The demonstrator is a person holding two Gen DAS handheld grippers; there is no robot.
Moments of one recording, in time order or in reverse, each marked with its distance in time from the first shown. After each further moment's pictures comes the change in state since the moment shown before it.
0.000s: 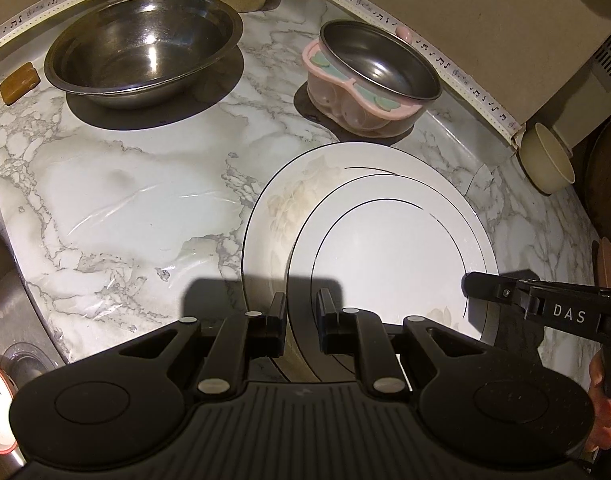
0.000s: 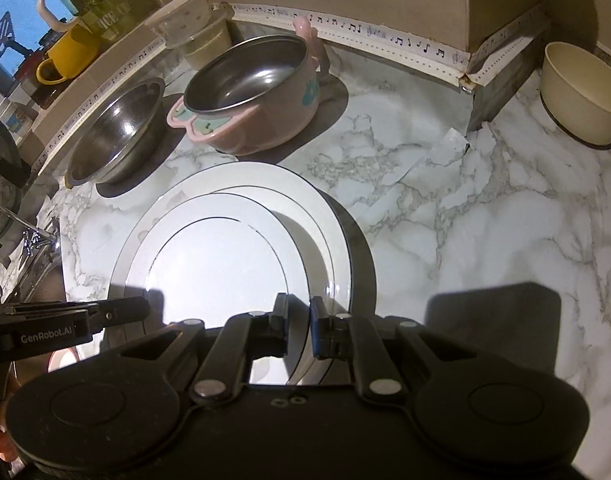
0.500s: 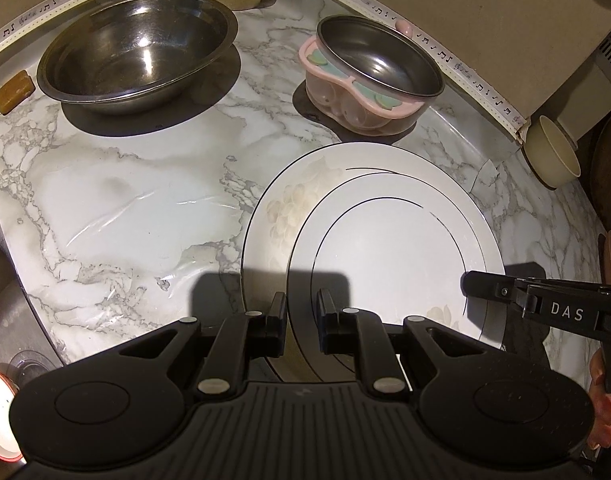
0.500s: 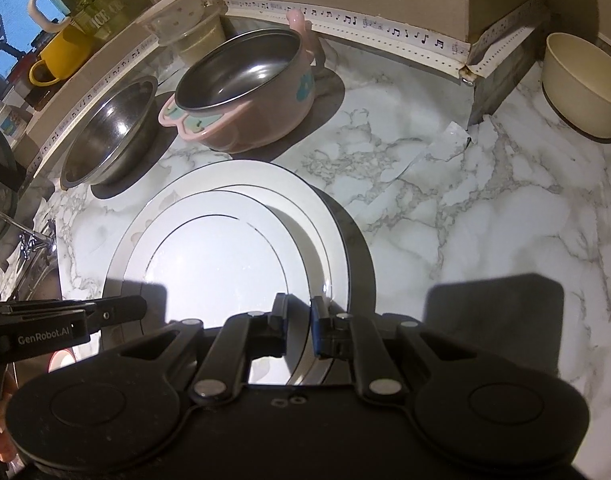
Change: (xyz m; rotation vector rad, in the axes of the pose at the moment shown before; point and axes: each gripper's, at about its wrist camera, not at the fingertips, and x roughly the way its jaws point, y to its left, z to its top) left arm 0.007 0.000 0.005 0.021 0.015 0.016; right arm 0.007 -0.003 0.004 0.017 0.014 0.005
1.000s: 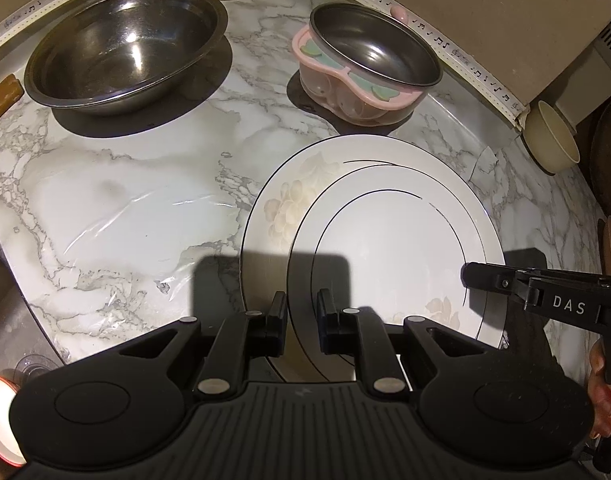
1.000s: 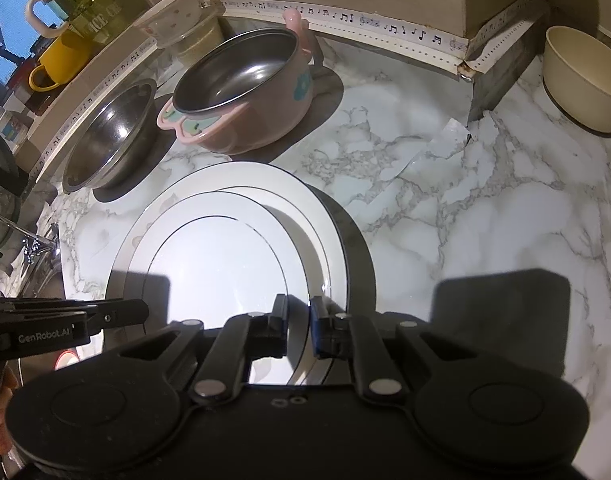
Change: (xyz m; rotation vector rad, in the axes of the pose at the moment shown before) left arm 0.004 0.002 0.007 0.028 0.053 -0.012; right arm 0.000 -0.003 0.001 0.016 0.007 0.015
